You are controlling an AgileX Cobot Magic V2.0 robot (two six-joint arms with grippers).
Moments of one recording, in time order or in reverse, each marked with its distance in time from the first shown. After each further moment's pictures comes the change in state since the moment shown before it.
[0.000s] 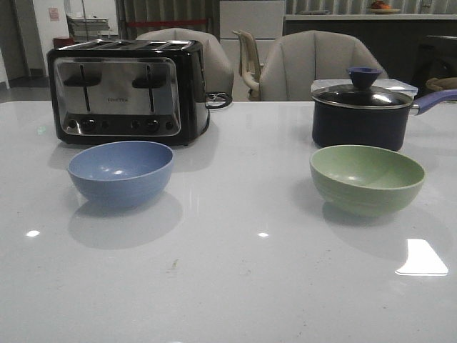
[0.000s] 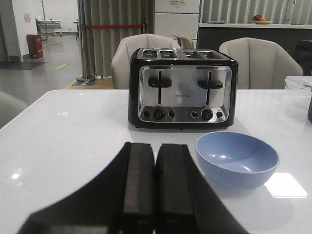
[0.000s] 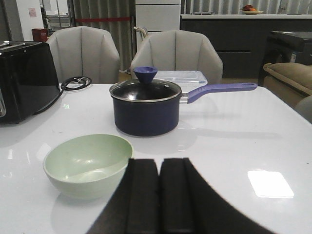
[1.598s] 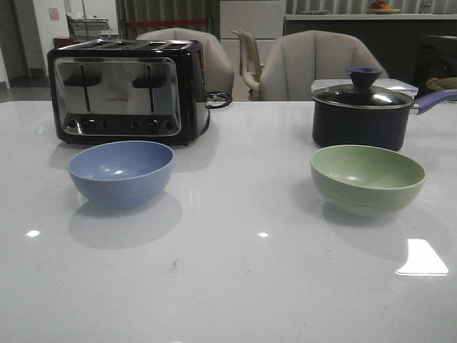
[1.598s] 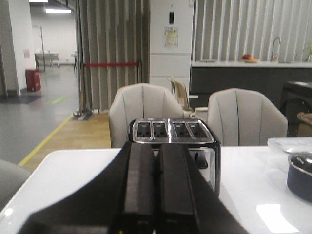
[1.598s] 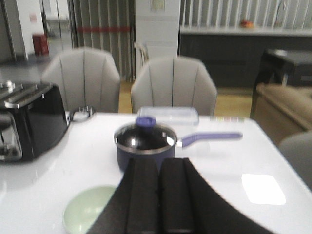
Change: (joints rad) left arm -0.002 0.205 -0.603 0.000 0.320 0.000; right arm 0.000 0.210 -0.617 -0.018 0.455 0.000
